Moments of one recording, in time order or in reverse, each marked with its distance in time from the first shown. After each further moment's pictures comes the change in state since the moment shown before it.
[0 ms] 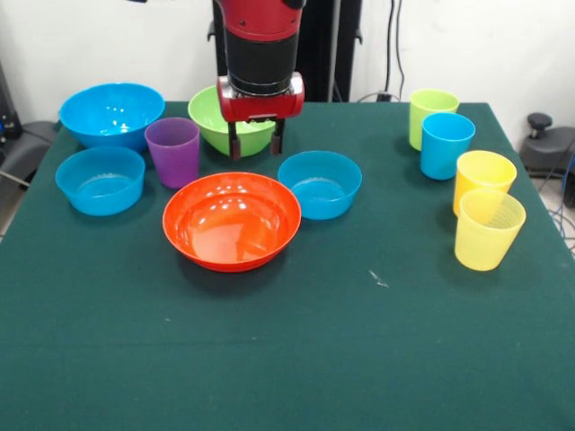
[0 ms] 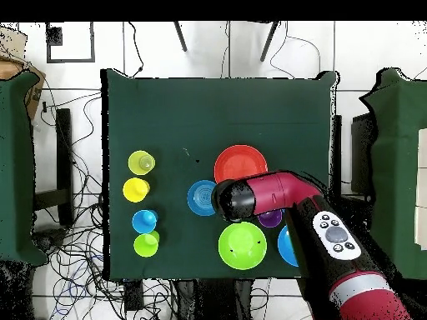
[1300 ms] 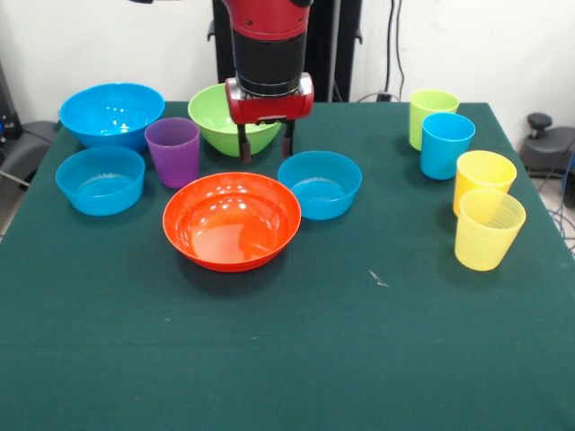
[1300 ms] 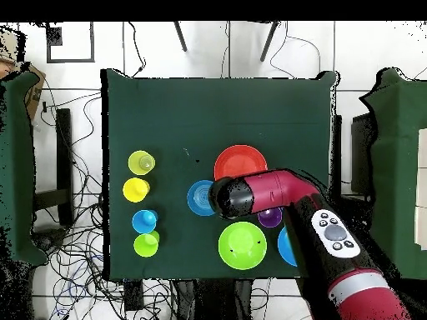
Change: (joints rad) arm 0.003 0.000 0.016 0.000 0.035 -0.022 0.000
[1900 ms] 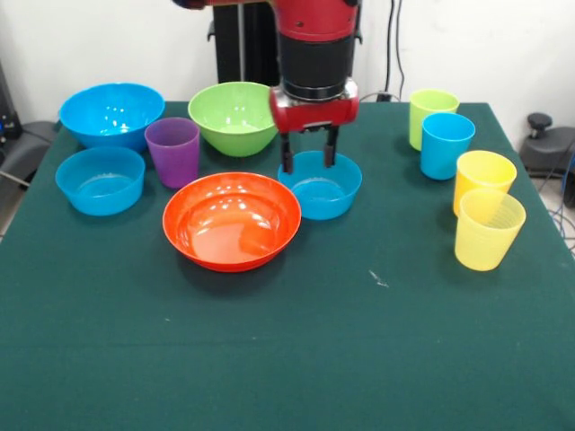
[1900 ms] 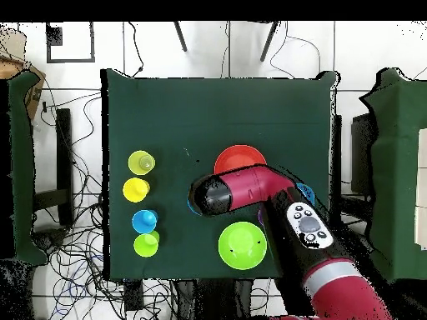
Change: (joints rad) arm 0.095 0.003 -0.009 -0.003 0.031 -0.075 0.002
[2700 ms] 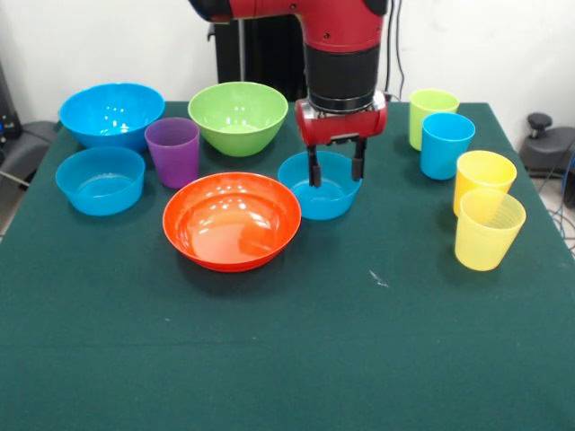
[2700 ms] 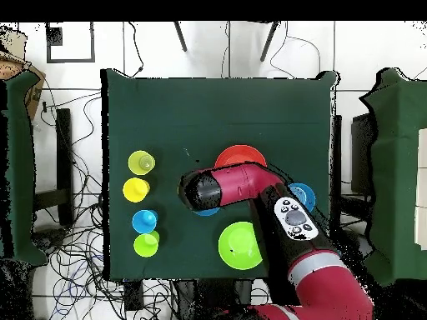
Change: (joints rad) arm 0.047 0.031 -0.031 -0.025 0.091 -0.079 0.016
